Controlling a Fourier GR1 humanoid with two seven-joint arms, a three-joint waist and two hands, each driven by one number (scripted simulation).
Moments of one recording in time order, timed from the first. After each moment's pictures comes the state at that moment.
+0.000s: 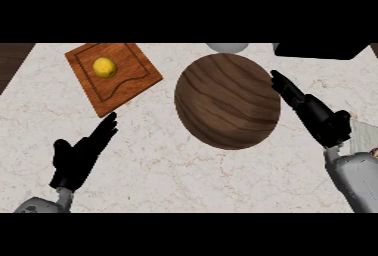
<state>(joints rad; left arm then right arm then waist) -0.08 0.46 -0.35 -1.50 0.32 0.12 0.14 -0.35 -0.47 0.25 -1.42 -0.19 0.11 0.01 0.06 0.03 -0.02</state>
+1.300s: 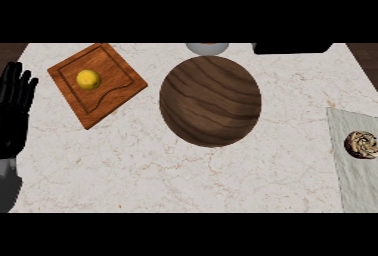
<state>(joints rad) -0.18 0.50 0.03 -1.50 0.35 0.22 -0.08 0.22 -0.92 -0.50 -1.61 -0.42 0.17 0.08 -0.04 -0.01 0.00</state>
